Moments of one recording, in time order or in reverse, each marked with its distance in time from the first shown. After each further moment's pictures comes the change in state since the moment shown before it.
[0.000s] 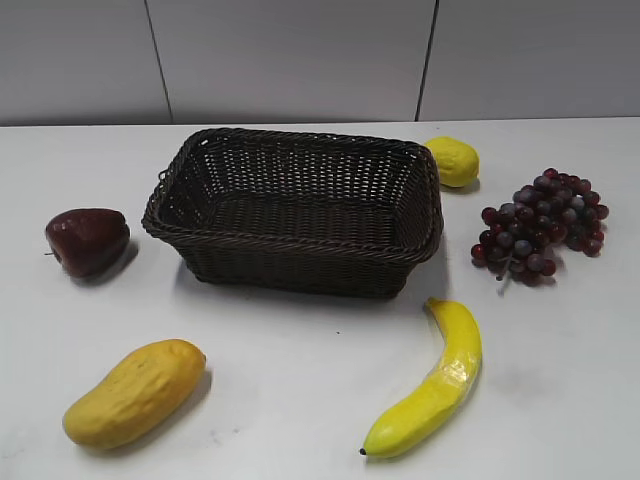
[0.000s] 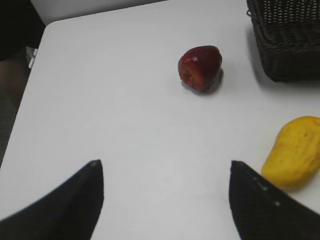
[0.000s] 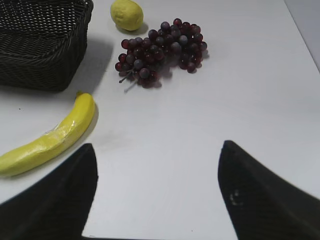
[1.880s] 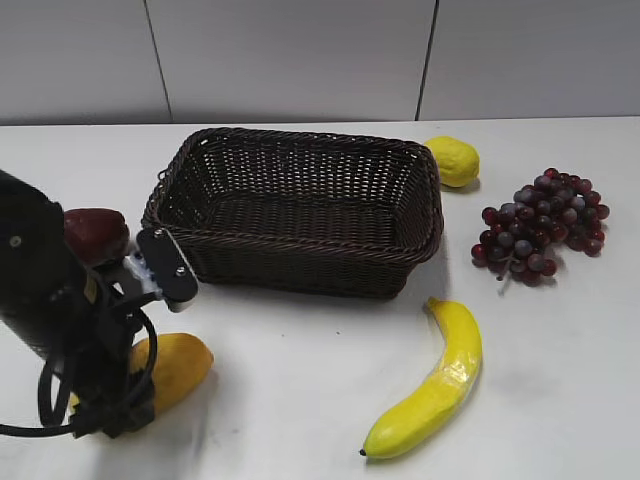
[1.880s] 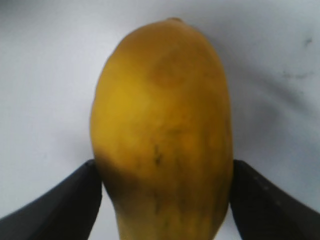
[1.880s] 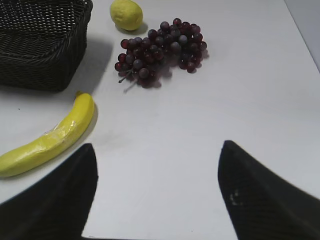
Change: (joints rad) left arm -0.537 1.471 -0.171 -0.007 -0.466 0.287; right arm 0.000 0.000 0.000 0.001 0.000 0.001
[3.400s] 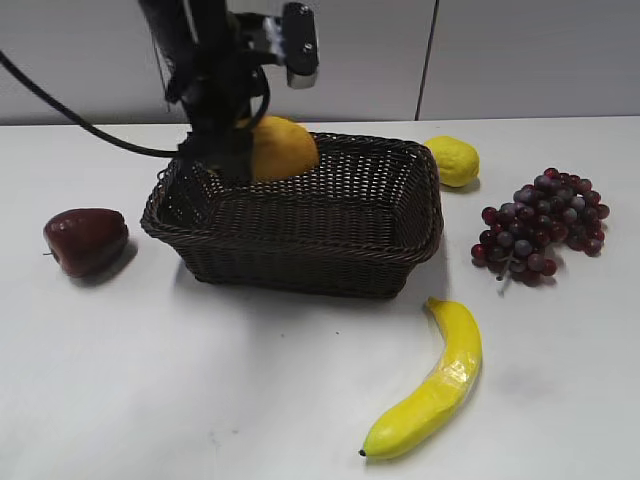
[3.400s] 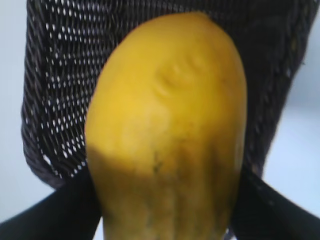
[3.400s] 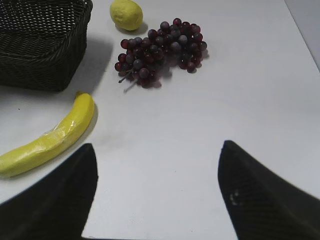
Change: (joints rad) left arm 0.000 0.357 -1.092 0.064 0.589 0.524; right arm 0.000 0.000 0.000 0.000 0.000 0.000
